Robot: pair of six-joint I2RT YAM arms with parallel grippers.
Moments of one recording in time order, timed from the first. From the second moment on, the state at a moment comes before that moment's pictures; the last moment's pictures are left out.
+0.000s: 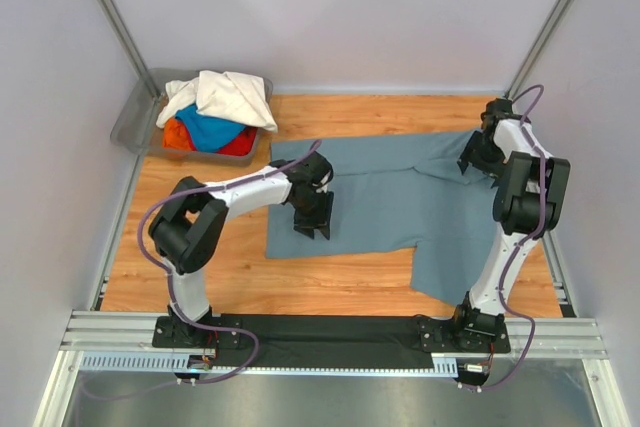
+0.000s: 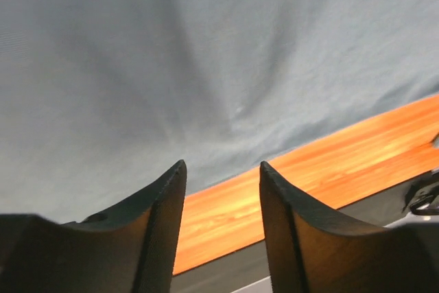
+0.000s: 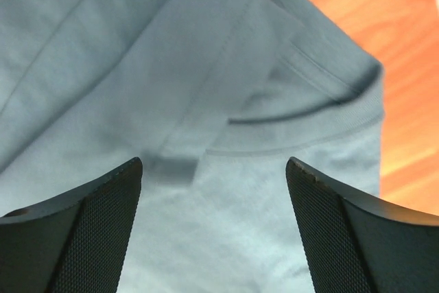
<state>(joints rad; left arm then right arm) -0.72 1.88 1.25 -0.65 0.23 -0.60 -0.22 2.11 1.64 -0.82 0.20 0.39</state>
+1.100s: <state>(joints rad) -0.38 1.99 1.60 -0.70 0.08 -0.29 -0.39 2.05 1.68 -0.75 -0.08 0.50</state>
